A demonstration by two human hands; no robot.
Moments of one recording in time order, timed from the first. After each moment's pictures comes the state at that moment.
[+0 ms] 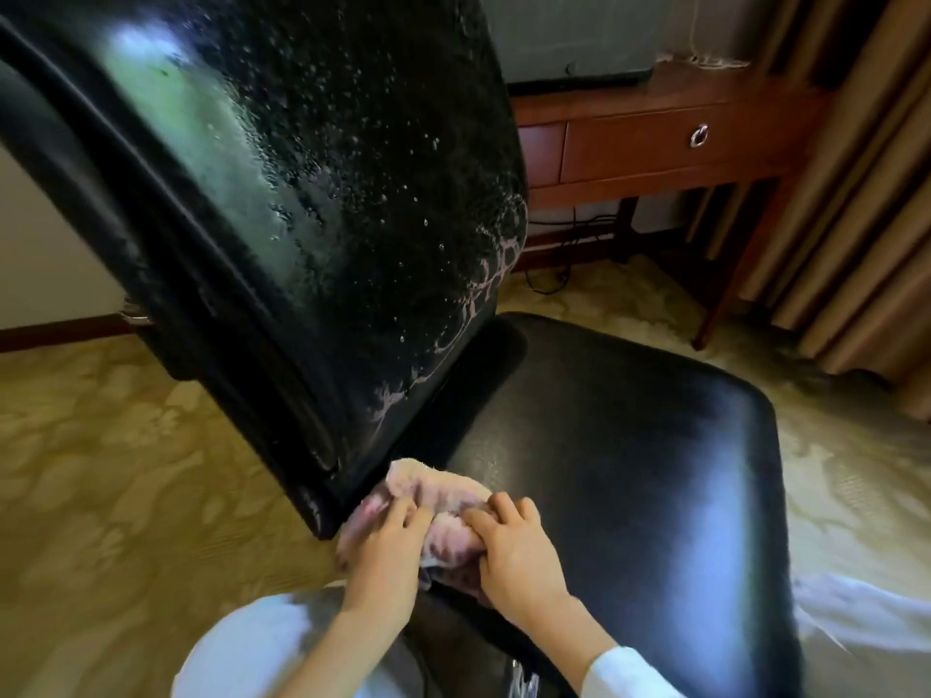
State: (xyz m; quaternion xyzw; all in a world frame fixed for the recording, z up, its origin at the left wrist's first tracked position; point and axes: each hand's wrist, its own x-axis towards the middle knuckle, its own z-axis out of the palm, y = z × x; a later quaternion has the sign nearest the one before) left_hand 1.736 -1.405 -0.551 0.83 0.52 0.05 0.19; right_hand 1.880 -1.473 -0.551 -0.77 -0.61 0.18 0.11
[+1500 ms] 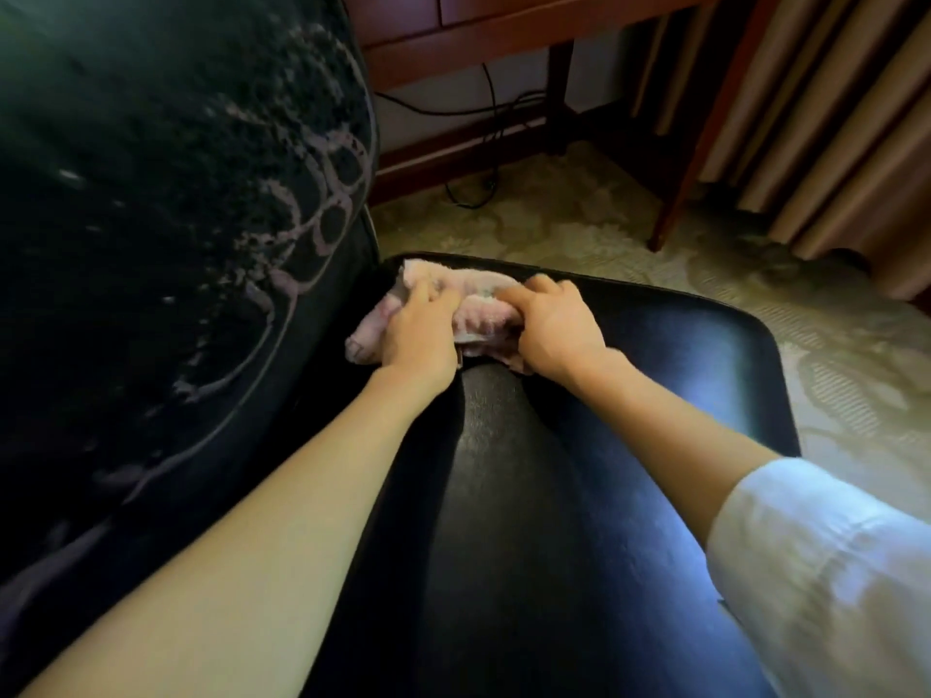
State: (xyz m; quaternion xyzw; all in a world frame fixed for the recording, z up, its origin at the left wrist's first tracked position) left_hand 2.021 -1.223 -0.572 0.89 0.43 0.05 0.14; right_hand 2.146 -1.314 -0.566 -0.85 -0.51 0.10 0.14
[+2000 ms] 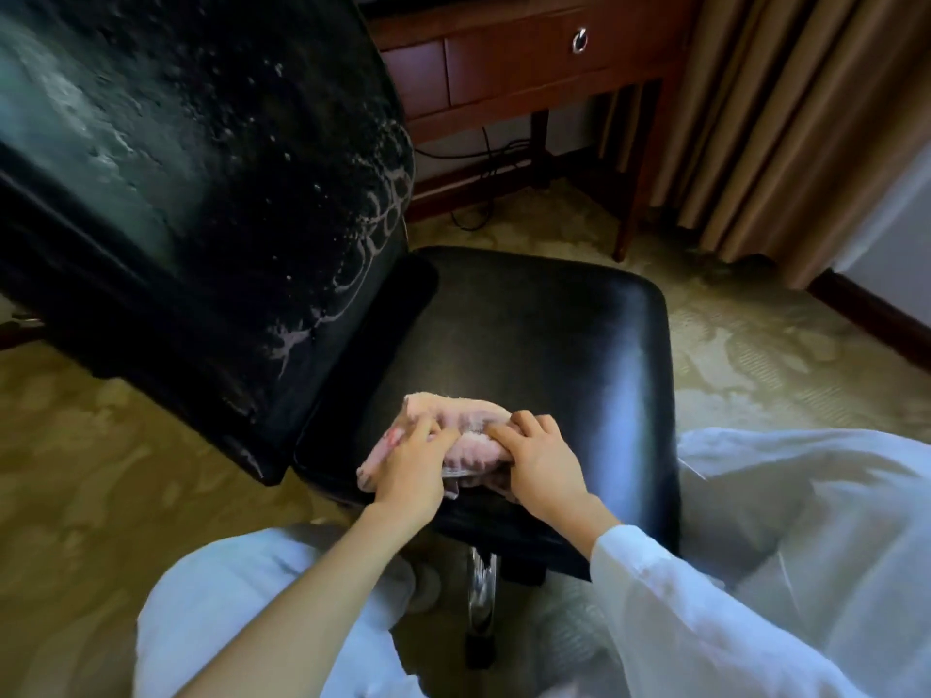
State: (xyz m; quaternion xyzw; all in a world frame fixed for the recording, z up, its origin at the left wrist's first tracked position) left_hand 1.811 -1.444 -0.567 0.89 0.41 -0.02 0.19; right_hand 1.951 -1.557 -0.568 -0.82 -0.54 0.11 0.15
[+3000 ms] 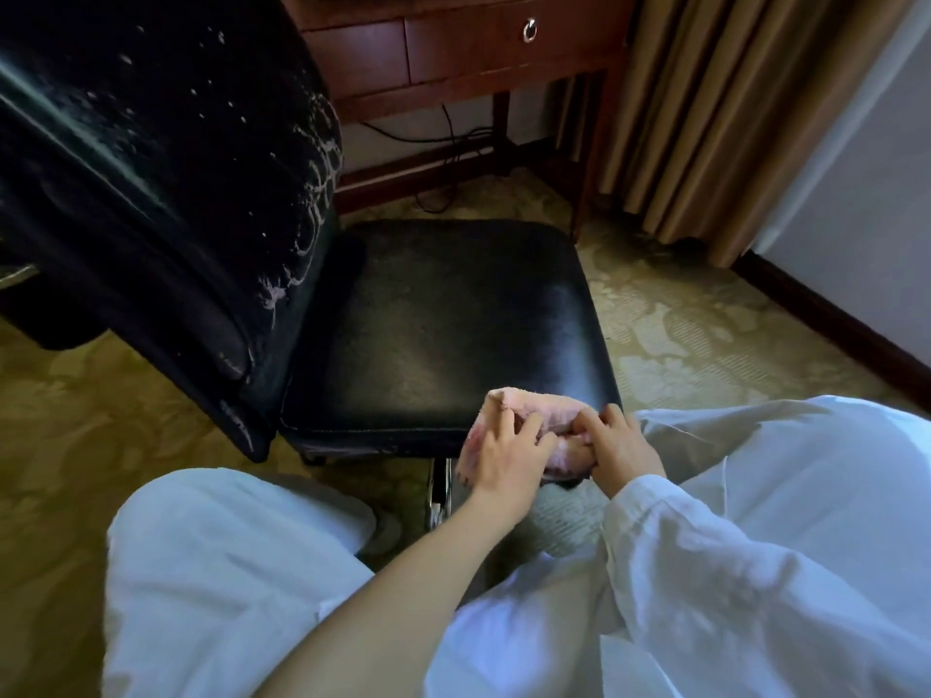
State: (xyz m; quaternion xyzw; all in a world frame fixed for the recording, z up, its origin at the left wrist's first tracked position) left_hand 1.863 -1.623 -0.558 0.98 0.19 0.00 0.01; right_hand 1.990 -1.725 -0.557 -0.90 -0.42 0.13 0.05
